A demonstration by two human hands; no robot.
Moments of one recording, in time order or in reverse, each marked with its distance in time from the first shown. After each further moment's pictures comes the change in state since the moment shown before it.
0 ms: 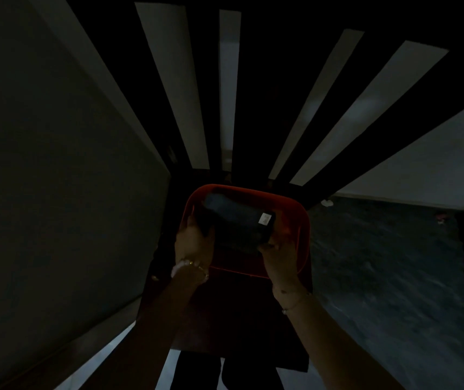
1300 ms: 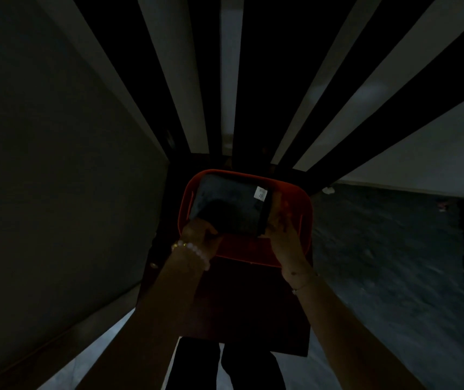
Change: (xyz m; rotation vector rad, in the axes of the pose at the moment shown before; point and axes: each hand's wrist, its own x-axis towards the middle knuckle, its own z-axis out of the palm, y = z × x) left_hand -0.003 0.008 0.003 -1.056 -0.238 -0.679; right_hand 0.000 -0.020 -0.011 -0.134 -0.103 0.092
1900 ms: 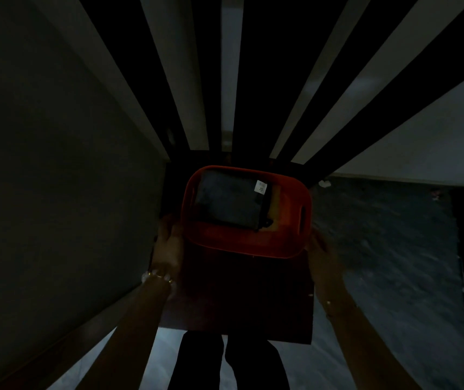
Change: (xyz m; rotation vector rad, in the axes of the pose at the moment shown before) left_hand 0.006 -0.008 -0.069 0.504 0.062 0.541; right_hand -0.038 0.035 -0.041 0.065 0.317 0.071
